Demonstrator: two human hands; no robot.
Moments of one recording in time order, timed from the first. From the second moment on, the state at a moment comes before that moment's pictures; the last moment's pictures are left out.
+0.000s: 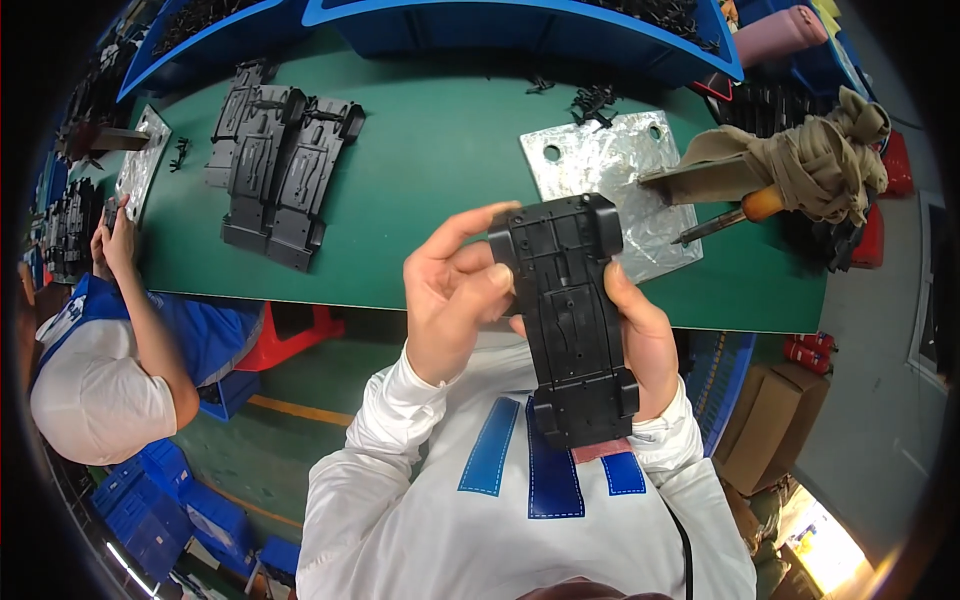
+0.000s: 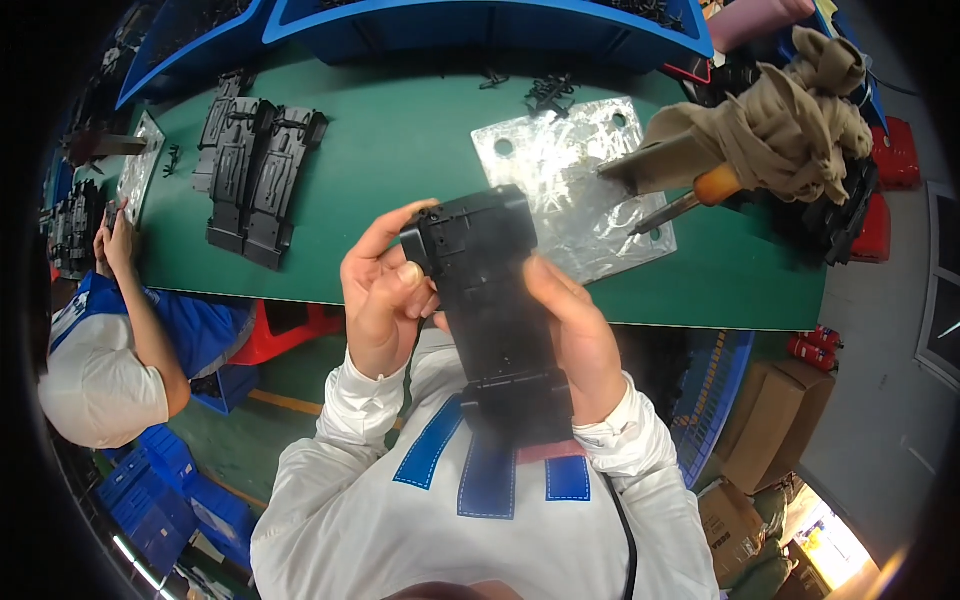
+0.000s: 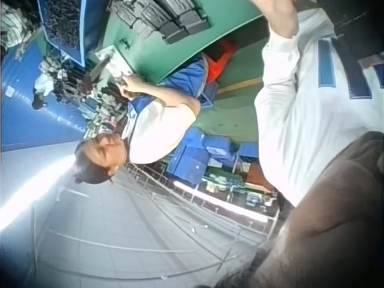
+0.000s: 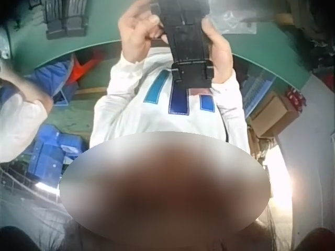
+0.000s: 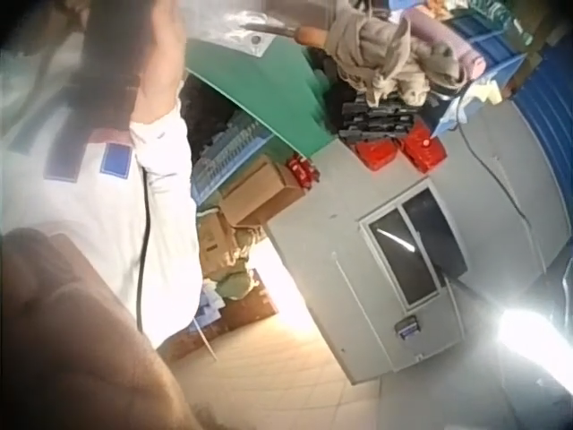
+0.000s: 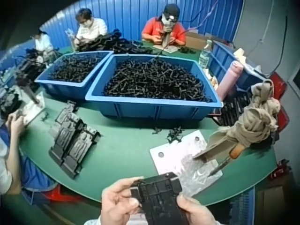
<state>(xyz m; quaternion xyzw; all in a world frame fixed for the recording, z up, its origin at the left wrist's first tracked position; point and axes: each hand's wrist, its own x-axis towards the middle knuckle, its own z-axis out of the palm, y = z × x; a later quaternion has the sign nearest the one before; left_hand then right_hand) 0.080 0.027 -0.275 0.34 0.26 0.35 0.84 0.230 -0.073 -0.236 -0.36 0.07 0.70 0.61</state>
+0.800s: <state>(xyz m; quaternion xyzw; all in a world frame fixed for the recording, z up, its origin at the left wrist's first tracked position) 0.100 -0.002 -0.287 0.48 0.17 0.27 0.82 0.269 -0.113 -0.244 -0.55 -0.59 0.26 0.53</state>
